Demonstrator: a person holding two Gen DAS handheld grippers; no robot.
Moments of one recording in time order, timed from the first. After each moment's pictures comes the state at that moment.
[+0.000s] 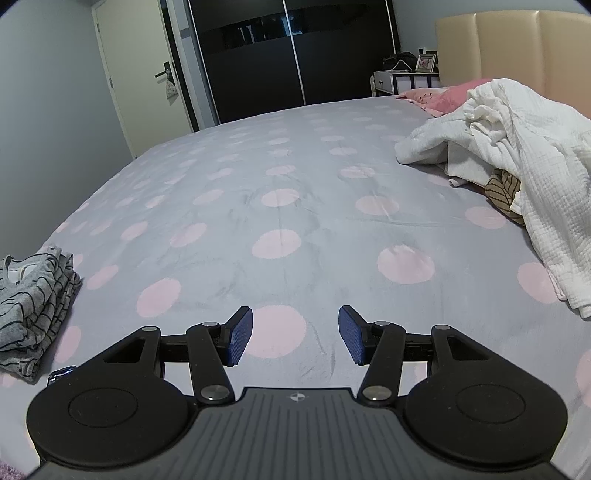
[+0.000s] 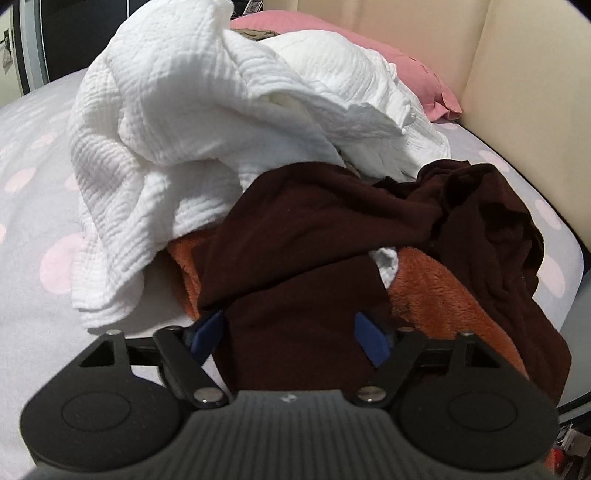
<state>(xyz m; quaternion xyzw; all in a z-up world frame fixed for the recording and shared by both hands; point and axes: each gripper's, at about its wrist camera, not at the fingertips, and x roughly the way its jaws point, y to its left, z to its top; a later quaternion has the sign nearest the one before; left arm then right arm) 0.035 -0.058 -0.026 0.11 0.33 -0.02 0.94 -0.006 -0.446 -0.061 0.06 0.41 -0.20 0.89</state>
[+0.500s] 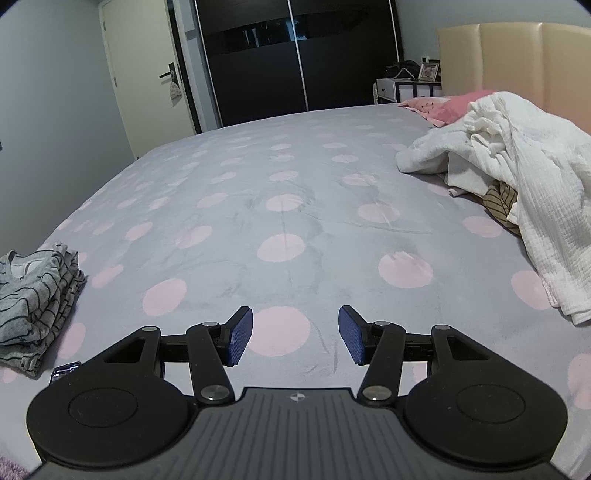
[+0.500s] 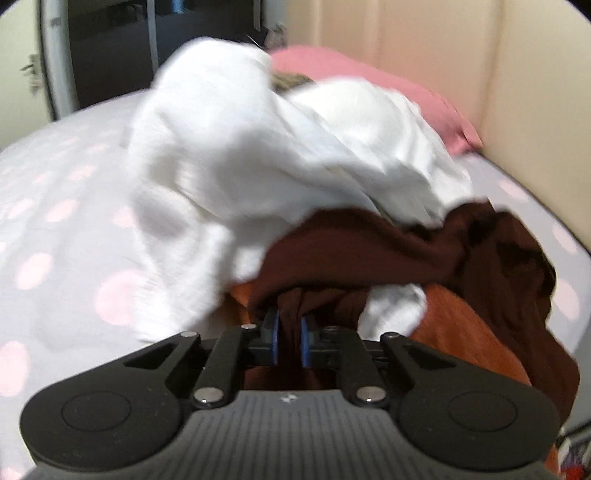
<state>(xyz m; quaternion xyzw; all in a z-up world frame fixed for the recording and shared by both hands) 0.028 -0.049 -0.016 0.10 0.32 -0.02 0.94 -0.009 -0.420 -0.024 0.05 0.36 -0.16 0.92</state>
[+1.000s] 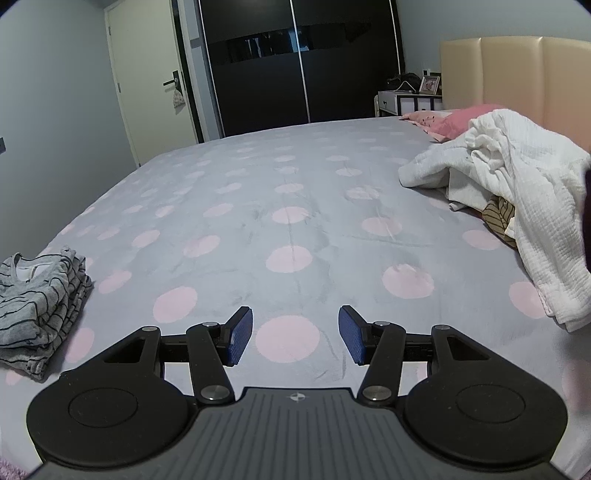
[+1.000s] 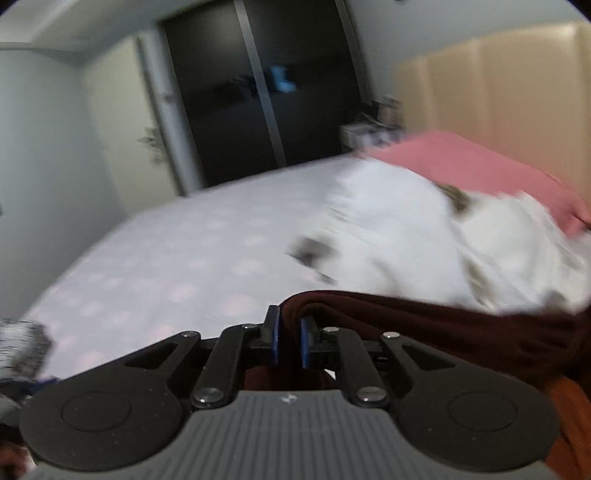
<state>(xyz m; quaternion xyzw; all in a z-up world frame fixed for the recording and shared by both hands) 0.017 -0.033 -0.003 0.09 0.30 -0.02 0.95 -0.013 -0.332 0.088 0.12 0.22 0.05 0.97</state>
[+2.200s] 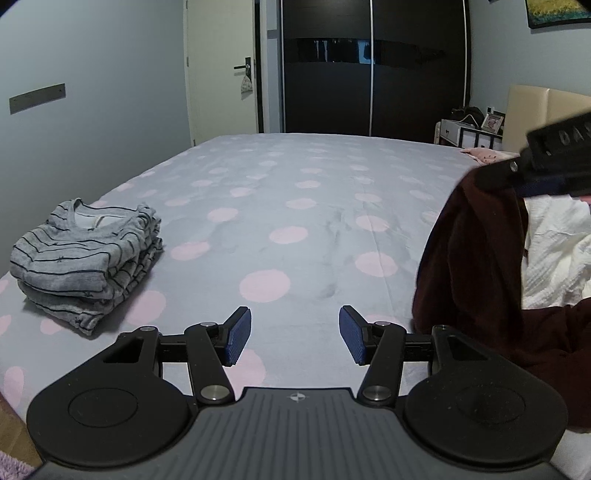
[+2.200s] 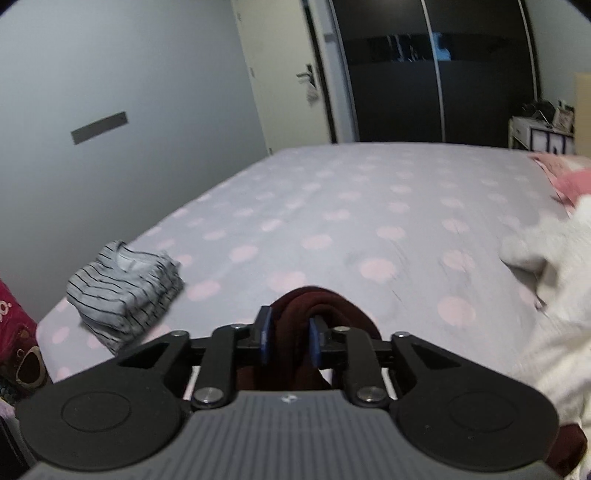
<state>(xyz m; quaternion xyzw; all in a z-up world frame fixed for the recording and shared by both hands) -0.006 0.066 0.016 0.00 0.30 0.05 0.95 0.041 -0.132 0.117 0.03 0.29 0.26 0.92</state>
